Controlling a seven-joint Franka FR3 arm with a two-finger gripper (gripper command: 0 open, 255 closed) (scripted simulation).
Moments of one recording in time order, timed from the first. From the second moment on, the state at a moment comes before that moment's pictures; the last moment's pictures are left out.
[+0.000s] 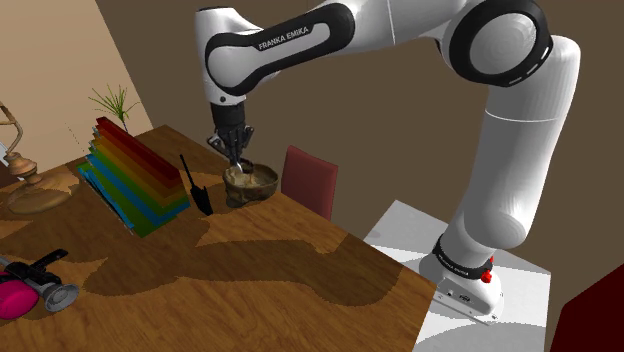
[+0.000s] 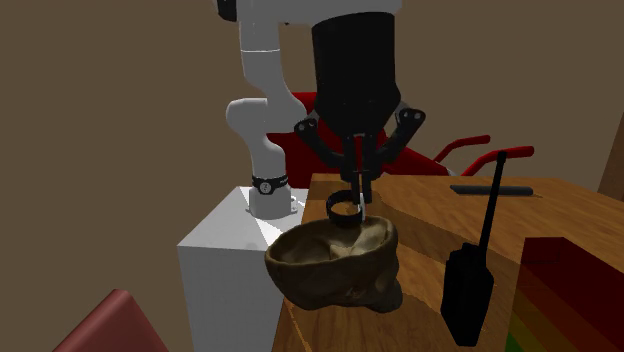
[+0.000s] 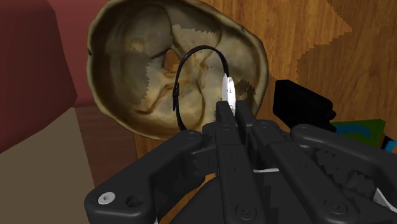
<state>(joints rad) 0.08 0.24 0.34 -1.71 0.02 1.96 0.36</state>
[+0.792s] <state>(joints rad) 0.08 0.24 0.34 -1.72 0.02 1.97 0.36</state>
